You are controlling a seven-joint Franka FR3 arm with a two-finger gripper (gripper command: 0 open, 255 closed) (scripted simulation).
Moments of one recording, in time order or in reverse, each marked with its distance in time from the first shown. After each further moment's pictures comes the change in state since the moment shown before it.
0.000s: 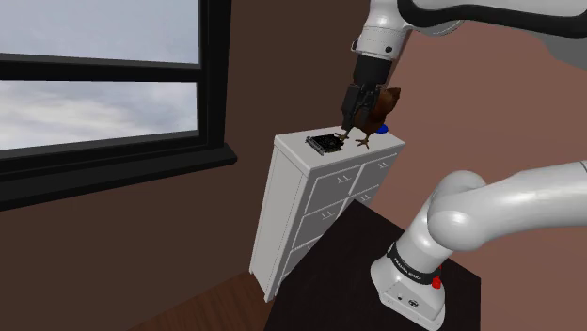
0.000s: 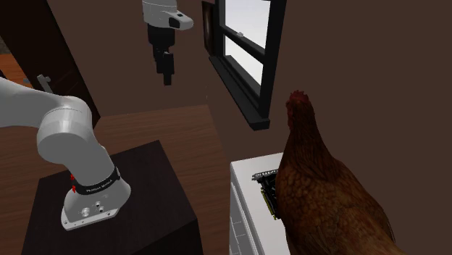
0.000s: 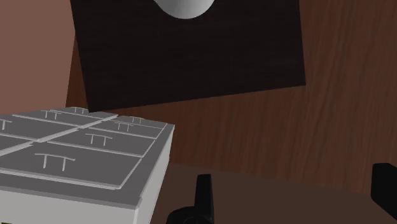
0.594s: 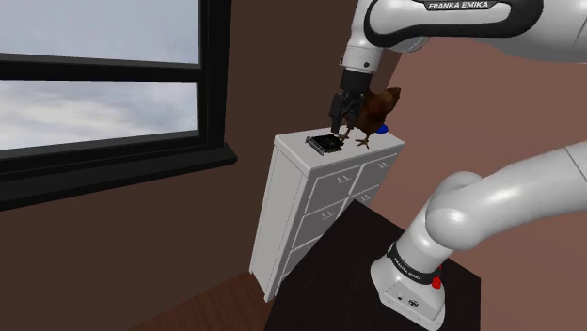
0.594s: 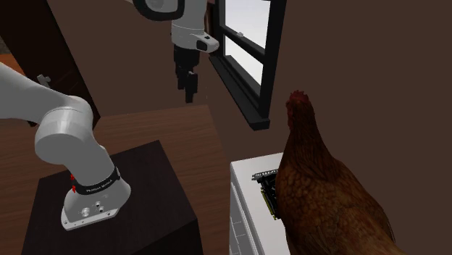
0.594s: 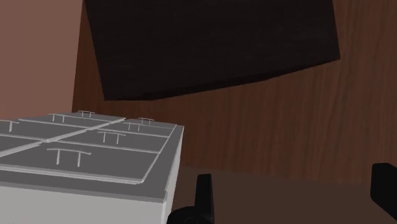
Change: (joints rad) arm -0.054 0.176 -0.081 0.002 -0.059 0.136 -0.073
